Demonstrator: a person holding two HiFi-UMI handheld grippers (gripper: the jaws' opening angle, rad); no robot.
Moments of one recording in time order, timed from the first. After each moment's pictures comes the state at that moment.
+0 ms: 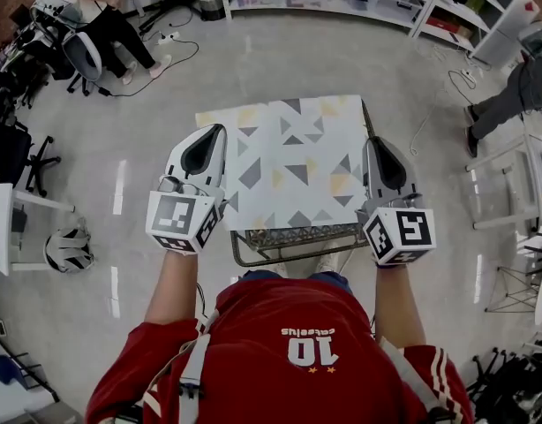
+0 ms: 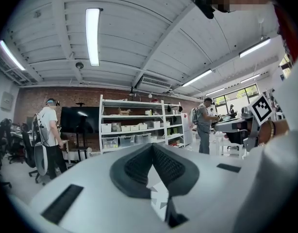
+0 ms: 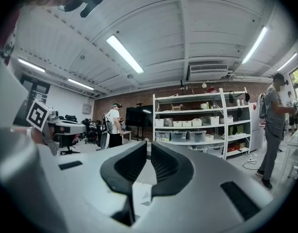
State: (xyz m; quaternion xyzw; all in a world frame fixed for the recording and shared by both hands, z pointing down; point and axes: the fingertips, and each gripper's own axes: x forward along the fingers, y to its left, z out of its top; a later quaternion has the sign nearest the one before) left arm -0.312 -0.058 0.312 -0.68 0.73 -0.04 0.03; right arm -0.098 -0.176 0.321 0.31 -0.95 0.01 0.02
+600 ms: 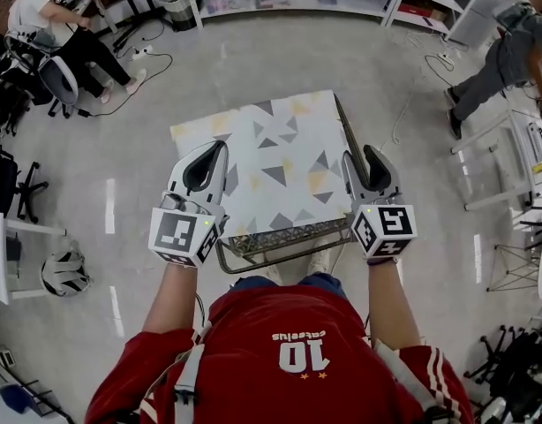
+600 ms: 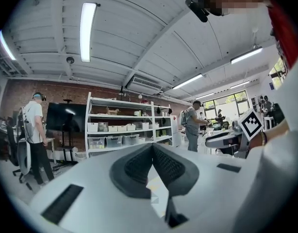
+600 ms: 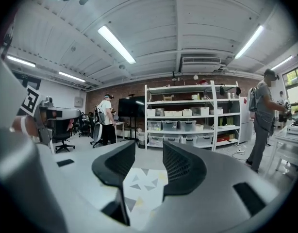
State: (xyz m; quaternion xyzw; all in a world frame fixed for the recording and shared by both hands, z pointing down) left arm -0.247 -0.086 0.334 -0.73 0.69 -0.03 0.04; right arm -0.042 -0.205 0.392 0.35 -0.93 0.03 0.07
